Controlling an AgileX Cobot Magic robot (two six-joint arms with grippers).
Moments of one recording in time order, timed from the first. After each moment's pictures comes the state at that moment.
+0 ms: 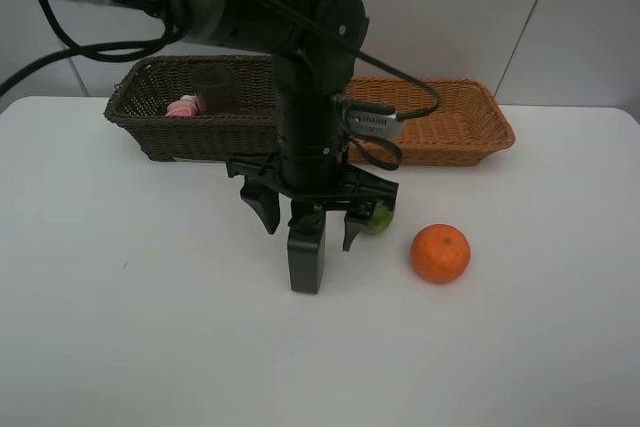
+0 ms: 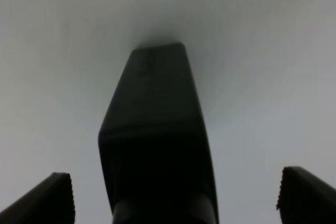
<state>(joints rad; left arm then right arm) -0.84 2.09 -1.55 0.01 1.05 -0.61 0.04 0.00 -0.53 -0.19 1.07 0.22</state>
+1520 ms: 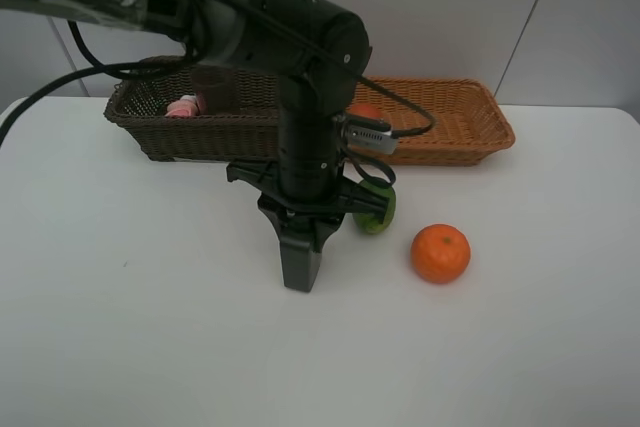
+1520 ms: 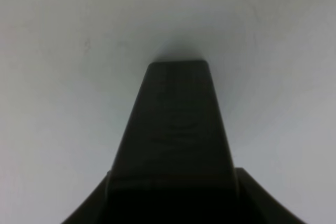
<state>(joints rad) -0.84 2.13 -1.55 0.07 1.05 -0.61 0.04 0.00 -0.53 -0.19 1.07 0.22</state>
